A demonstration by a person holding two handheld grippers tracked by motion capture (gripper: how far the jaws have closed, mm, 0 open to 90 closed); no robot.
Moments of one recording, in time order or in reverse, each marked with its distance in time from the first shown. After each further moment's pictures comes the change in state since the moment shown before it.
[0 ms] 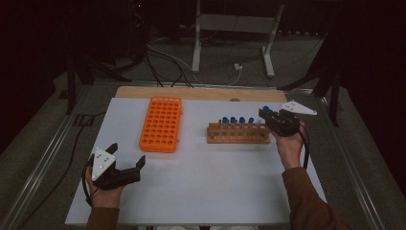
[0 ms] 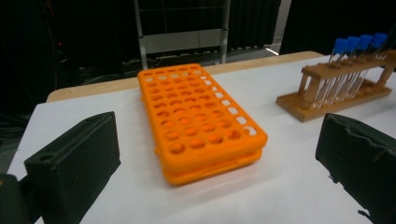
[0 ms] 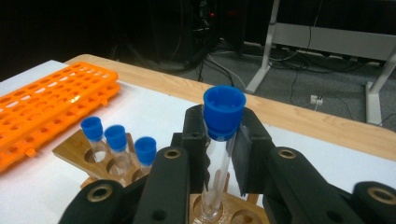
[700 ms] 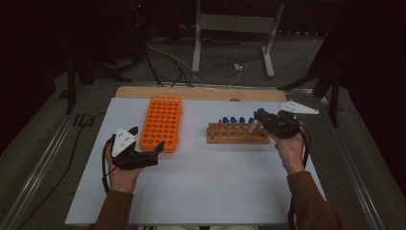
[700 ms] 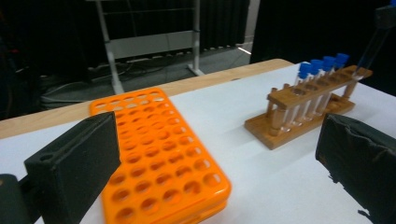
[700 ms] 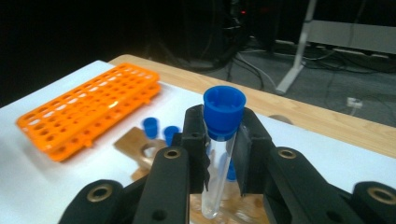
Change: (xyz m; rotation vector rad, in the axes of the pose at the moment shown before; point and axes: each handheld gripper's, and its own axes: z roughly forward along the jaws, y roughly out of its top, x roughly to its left) left arm -0.023 0.042 0.045 0.011 -0.119 0.025; right arm 0.020 0.011 -0.015 0.016 0.139 -0.005
